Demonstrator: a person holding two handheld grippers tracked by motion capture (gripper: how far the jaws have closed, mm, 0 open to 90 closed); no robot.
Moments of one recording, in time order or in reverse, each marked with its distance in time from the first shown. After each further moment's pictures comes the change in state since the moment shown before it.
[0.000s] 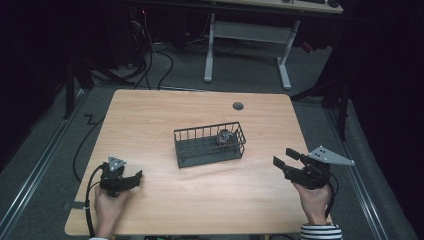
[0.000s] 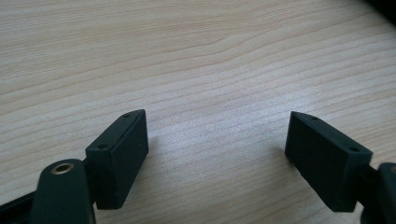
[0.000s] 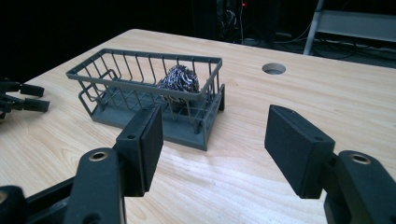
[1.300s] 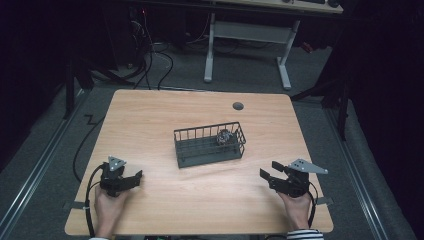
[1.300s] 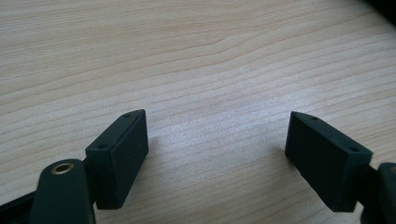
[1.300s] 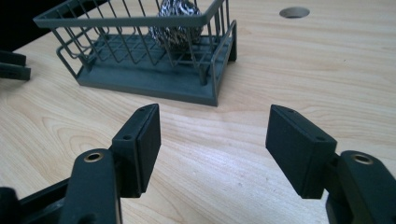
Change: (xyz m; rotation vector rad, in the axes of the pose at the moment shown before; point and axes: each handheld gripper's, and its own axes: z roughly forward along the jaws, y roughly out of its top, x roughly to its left) left arm 0.000 0.000 0.000 0.000 -0.001 0.001; right arm 0.002 -0.058 0.046 0.078 0.018 0.057
